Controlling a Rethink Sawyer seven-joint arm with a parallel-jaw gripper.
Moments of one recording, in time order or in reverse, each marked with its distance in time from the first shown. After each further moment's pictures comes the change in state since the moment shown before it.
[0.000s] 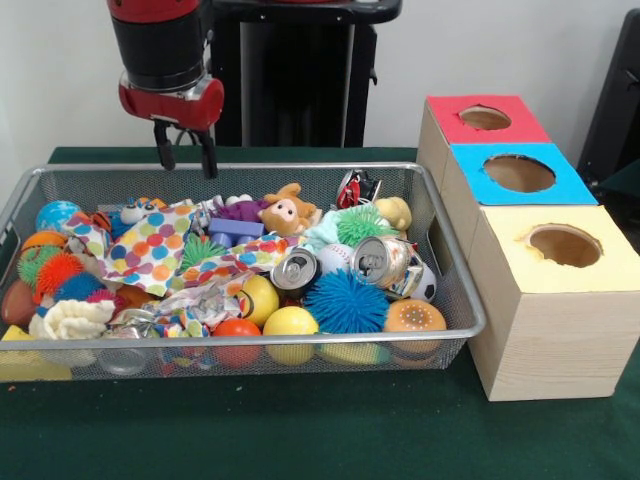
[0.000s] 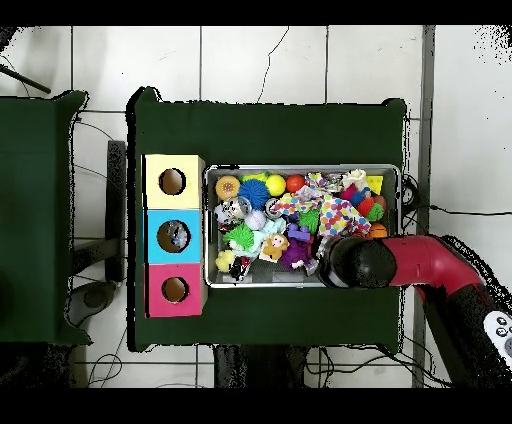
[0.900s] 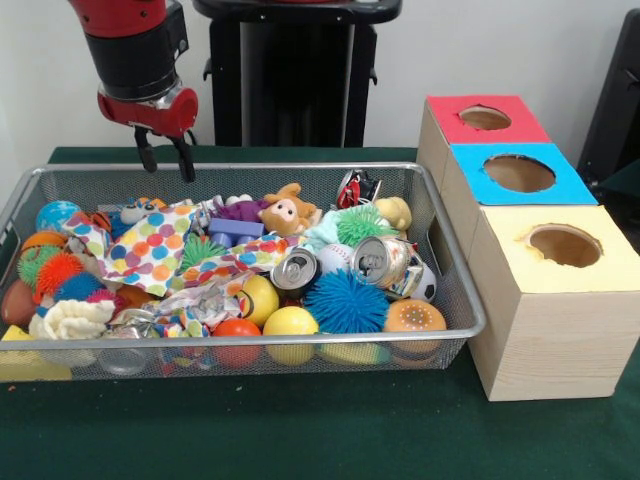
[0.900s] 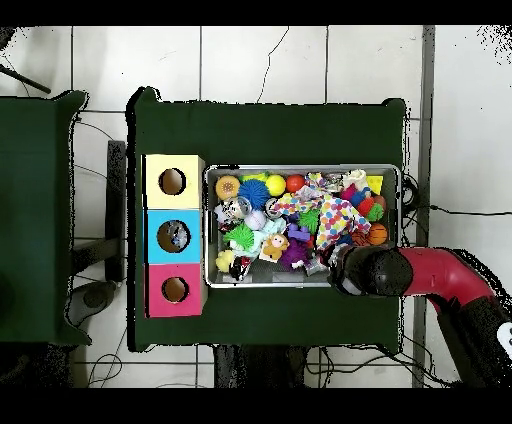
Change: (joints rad) arm -0.075 0.049 -0.002 0.000 -0.014 0.000 0.000
